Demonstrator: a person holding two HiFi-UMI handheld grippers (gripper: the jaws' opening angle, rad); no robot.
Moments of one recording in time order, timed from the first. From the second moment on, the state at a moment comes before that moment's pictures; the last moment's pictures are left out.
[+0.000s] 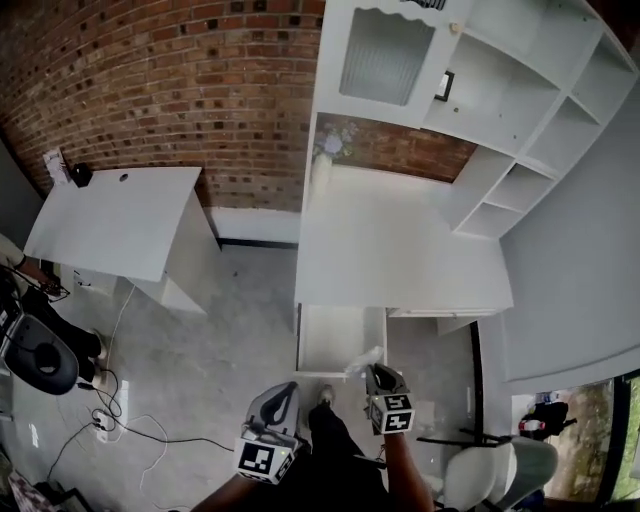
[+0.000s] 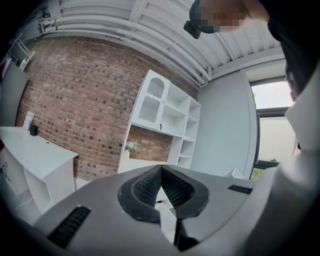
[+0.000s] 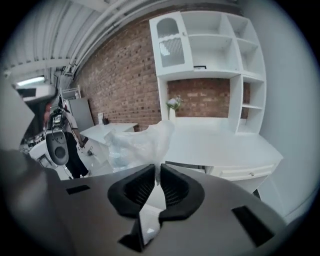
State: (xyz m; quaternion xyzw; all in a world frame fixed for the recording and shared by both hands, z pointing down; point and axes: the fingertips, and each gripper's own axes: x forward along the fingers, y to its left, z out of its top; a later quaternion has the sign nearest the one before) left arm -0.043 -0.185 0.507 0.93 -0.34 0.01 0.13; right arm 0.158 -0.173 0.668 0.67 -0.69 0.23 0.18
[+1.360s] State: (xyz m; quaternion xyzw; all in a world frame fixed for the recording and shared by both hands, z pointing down) left arm 0.013 -0.169 0.494 0.94 -0.32 0.02 0.11; right arm 0.149 -0.110 0.499 0.69 -0.71 0.13 0.00
